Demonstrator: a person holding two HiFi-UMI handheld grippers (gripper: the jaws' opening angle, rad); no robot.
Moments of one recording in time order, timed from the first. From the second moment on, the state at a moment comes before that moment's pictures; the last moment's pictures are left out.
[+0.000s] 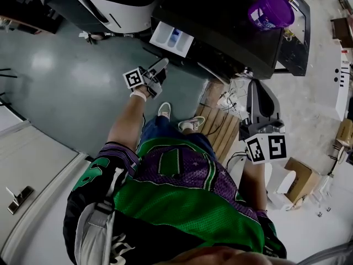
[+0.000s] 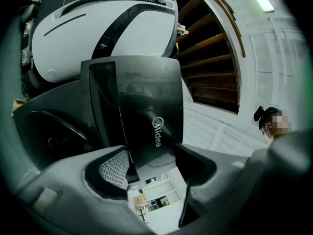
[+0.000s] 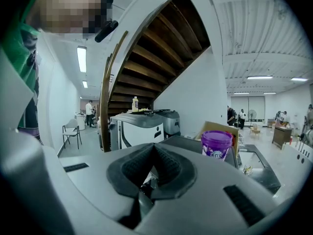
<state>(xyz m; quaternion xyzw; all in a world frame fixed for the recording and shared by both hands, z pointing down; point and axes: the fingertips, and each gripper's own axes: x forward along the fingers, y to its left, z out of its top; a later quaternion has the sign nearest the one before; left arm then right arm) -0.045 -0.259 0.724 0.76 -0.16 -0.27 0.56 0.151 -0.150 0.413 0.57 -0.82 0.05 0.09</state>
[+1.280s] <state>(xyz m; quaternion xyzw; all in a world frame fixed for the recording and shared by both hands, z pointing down) -0.070 -0.235 0.722 0.74 -0.15 -0.30 0.58 0.124 -0.142 0.416 0.57 -0.82 0.06 0.09</state>
